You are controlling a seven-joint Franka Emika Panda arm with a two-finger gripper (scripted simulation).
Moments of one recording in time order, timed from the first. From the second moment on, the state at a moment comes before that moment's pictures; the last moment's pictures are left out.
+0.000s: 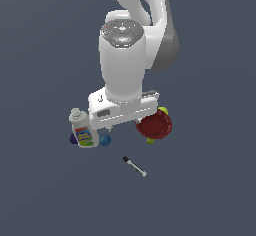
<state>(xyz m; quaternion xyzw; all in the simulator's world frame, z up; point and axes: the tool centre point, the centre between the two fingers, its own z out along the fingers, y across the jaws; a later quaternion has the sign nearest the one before) 0.076 -0.012 0.234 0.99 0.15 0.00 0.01</state>
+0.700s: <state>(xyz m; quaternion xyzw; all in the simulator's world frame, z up) 0.133 0.013 0.119 0.93 0.35 0.00 0.00</state>
